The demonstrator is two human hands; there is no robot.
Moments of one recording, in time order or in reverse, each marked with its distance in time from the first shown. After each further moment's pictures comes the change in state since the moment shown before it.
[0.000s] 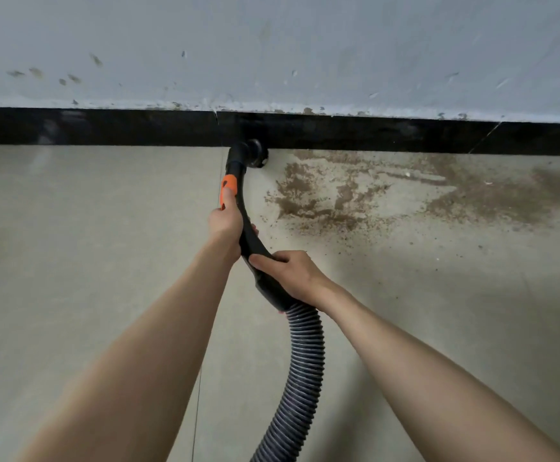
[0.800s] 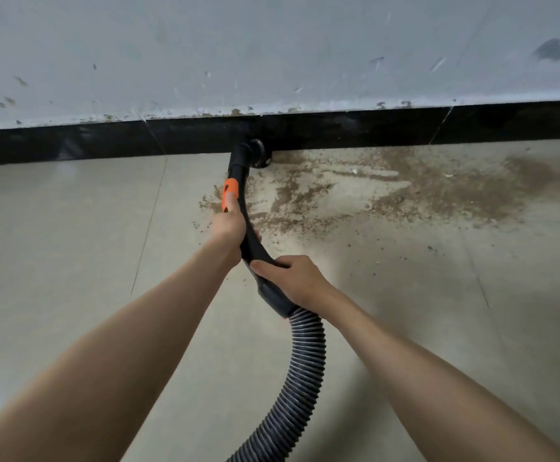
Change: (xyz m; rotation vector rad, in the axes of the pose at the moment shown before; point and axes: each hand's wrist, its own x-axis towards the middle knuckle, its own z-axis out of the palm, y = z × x) left_hand -0.045 -0.036 0.142 0.142 0.079 0.009; right_hand -0.004 0.081 -0.135 0.008 0.005 -0.081
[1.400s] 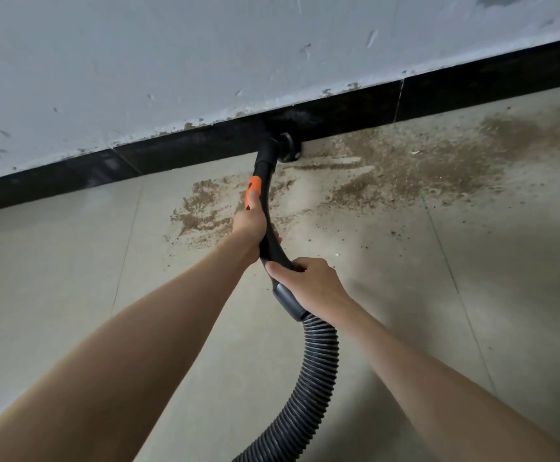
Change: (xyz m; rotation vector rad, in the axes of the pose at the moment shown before) left_hand -0.051 -0.008 0.109 0.202 -0.067 0.028; right_hand -0.026 0.056 -0.077 0.074 0.122 -0.015
